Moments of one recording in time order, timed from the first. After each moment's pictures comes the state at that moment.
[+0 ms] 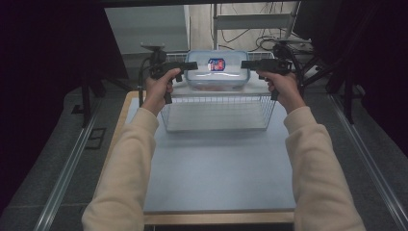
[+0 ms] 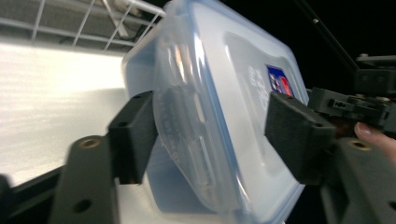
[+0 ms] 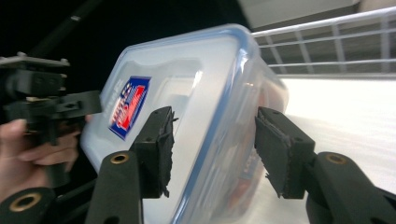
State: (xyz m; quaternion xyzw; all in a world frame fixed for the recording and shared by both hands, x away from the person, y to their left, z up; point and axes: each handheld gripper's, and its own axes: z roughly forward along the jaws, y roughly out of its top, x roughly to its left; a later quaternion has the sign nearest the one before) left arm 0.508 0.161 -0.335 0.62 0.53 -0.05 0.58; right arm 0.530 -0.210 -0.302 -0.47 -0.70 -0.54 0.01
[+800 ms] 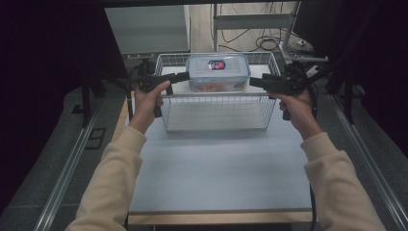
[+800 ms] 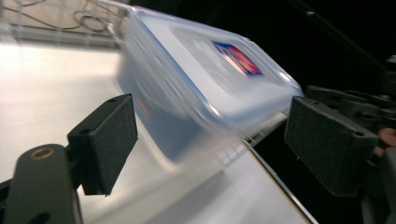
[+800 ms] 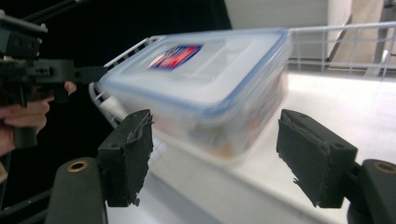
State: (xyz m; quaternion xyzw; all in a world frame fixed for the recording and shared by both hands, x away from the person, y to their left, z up) left arm 0.439 0.179 -0.332 0.64 0.48 0.03 0.60; right arm 0.454 -0.233 -0.309 -0.39 -0.72 -0.56 -0.10
